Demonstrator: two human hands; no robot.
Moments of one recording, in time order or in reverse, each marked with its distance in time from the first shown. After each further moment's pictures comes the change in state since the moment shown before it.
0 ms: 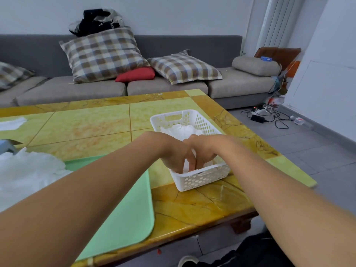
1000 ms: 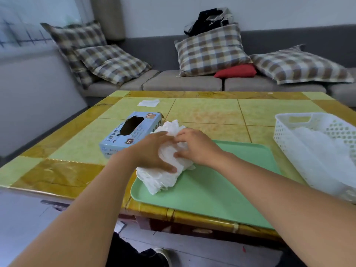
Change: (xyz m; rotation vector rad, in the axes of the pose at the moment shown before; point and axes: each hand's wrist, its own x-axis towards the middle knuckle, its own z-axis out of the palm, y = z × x) left_hand -0.265 -0.202 0.213 -0.519 0.597 -0.637; right_hand 0.086 -0.332 0.046 0.209 0.495 -0.639
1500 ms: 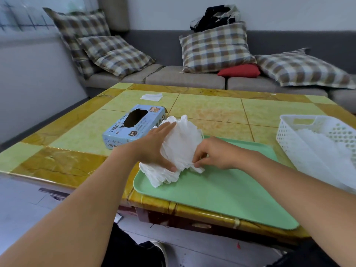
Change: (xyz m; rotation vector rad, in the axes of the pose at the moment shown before) left_hand 0.001 -0.021 0.009 -0.044 -0.084 0.010; right_hand -0.031 0.020 -0.015 0.012 -0.335 -0.047
